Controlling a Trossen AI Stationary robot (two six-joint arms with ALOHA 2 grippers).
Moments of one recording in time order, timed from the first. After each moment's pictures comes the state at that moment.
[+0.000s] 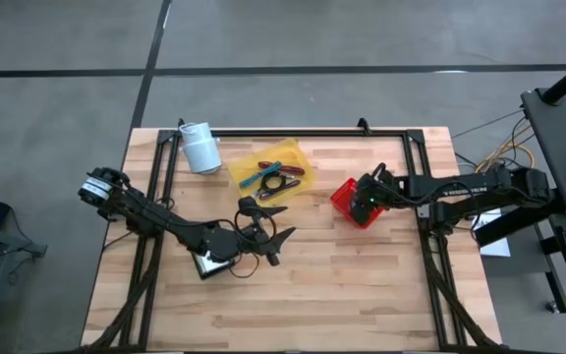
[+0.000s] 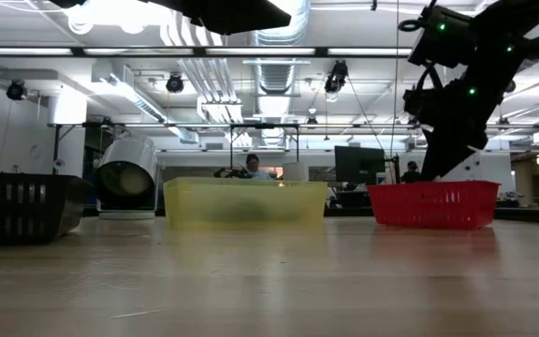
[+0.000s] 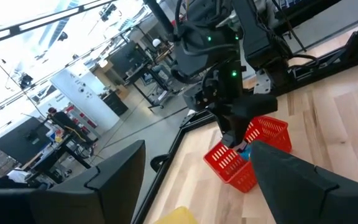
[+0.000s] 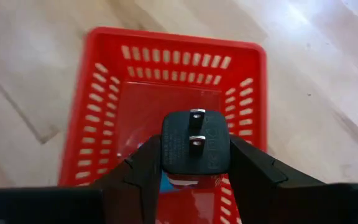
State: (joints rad) left arm -0.39 1.57 0.86 0.72 -0.87 0.59; right arm -0.12 1.13 0.57 -0.55 0.31 0.53
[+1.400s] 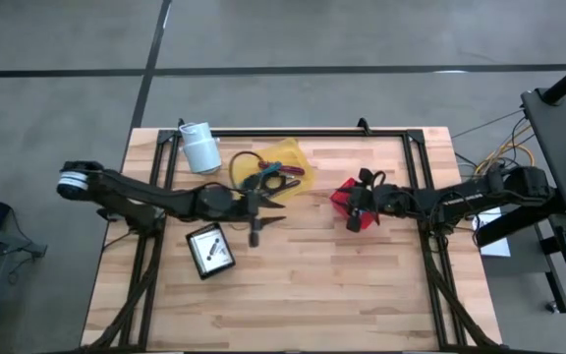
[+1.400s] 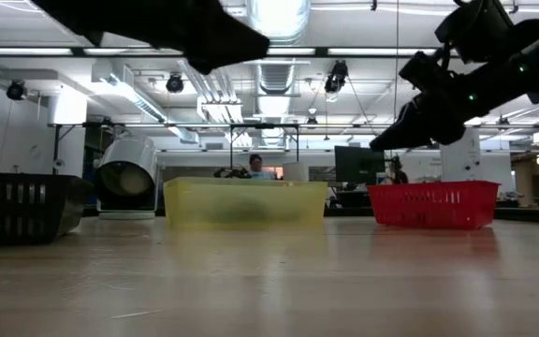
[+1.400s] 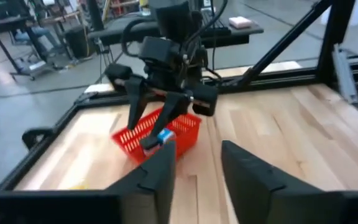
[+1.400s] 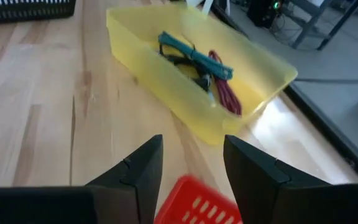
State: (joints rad) left arm -0.09 1.34 0.72 0.47 -0.16 0.10; right arm -0.06 1.13 0.29 0.41 0.31 -0.08
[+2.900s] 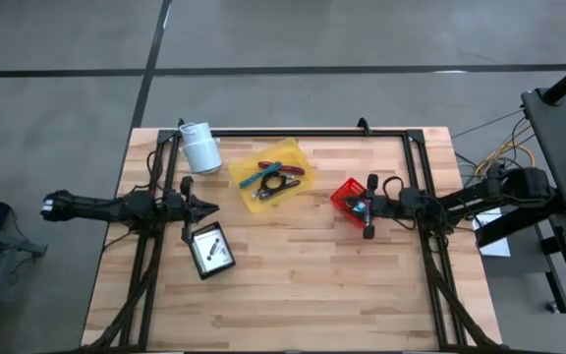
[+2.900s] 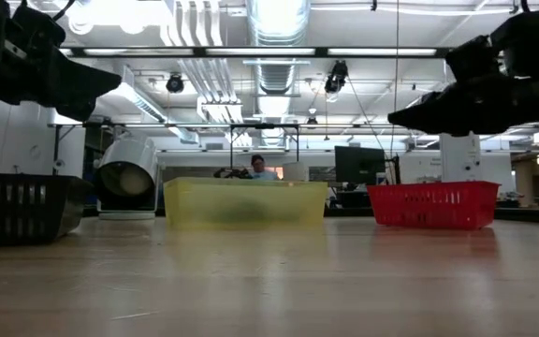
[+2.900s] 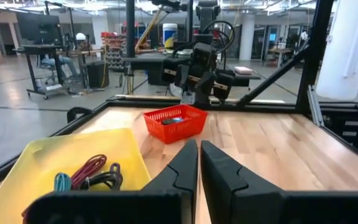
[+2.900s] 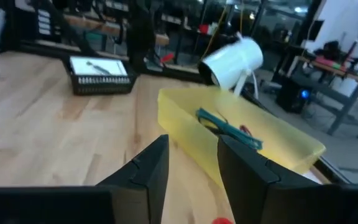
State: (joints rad) left arm -0.11 0.13 0.01 0.11 -0.21 -0.02; right arm -0.06 1.13 0.01 1.05 0.08 -0.18
